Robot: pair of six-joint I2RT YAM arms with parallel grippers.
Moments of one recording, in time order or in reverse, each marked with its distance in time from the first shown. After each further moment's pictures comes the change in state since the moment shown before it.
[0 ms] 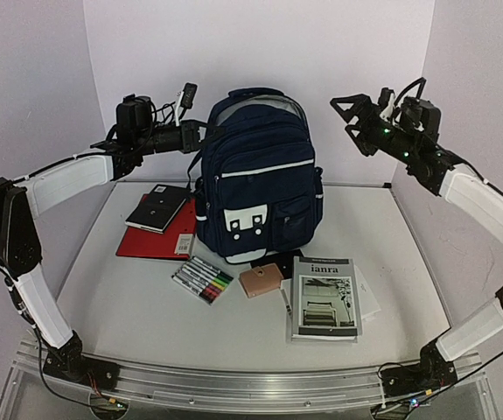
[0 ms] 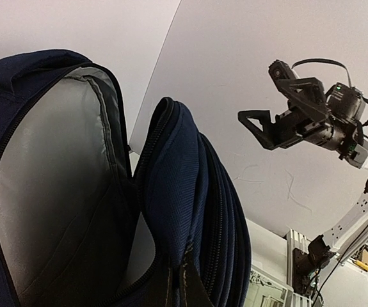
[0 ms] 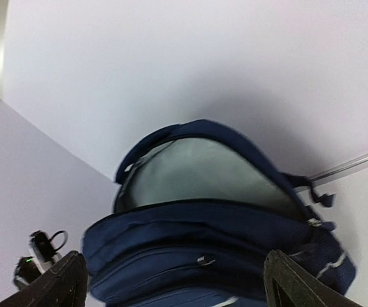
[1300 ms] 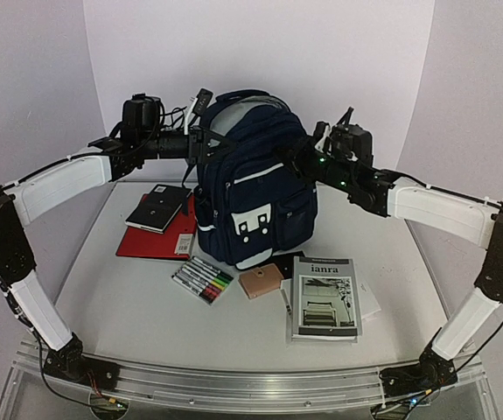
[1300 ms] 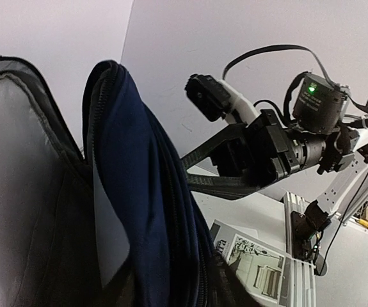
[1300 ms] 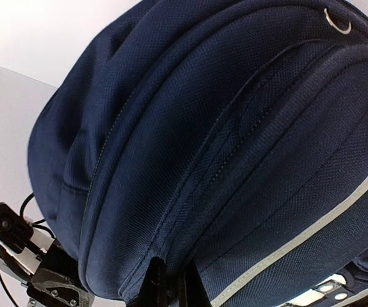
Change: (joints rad) left arm -0.083 -0.050 0.010 -0.190 0.010 0.188; right arm 0.285 0.208 -0.033 0.145 0.130 0.200
